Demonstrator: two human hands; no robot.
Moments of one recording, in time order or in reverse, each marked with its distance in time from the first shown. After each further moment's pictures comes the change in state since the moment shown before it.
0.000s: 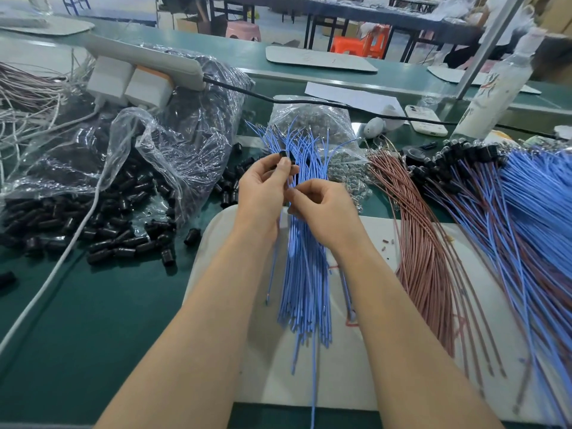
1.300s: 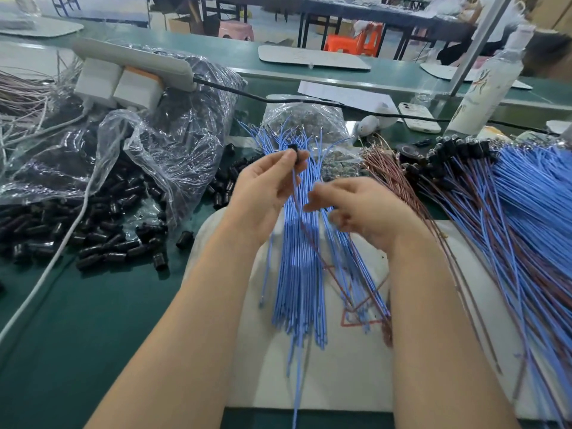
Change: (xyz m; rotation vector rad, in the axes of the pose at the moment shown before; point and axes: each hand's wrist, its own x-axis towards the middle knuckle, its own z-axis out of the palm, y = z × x) left_hand 0.007 0.003 0.001 -0.211 -0.254 -0.130; right_hand -0.005 -0.005 -0.062 0.182 -0.284 0.201
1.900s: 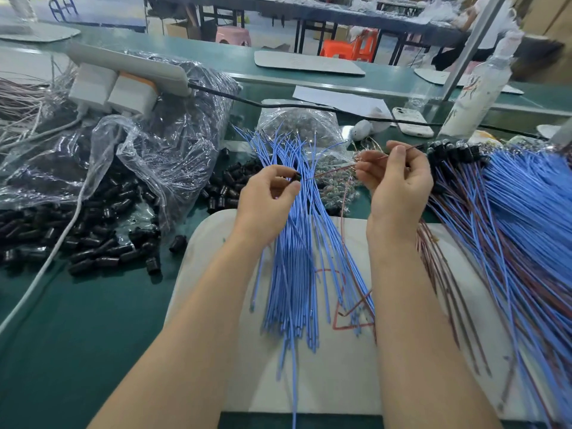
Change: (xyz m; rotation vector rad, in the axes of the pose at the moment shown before) left_hand -0.001 -0.015 -0.004 0.896 0.125 0.222; right_hand 0.004 -0.004 0.000 0.694 0.765 -0.431
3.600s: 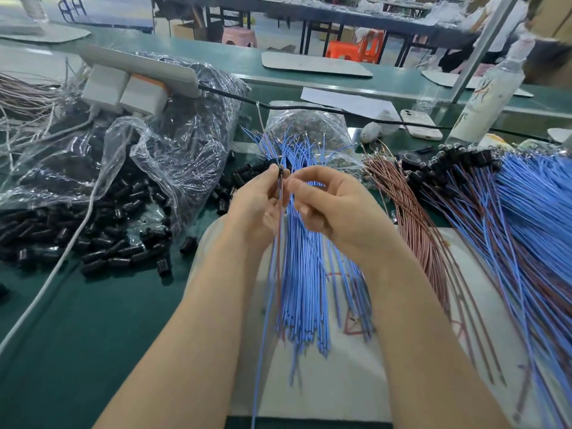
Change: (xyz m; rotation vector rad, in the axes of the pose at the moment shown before) left_hand 0.003 0.005 -0.010 -0.975 0.051 -0.488; right_hand -0.038 -0.009 0.028 -0.256 -0.813 0.378
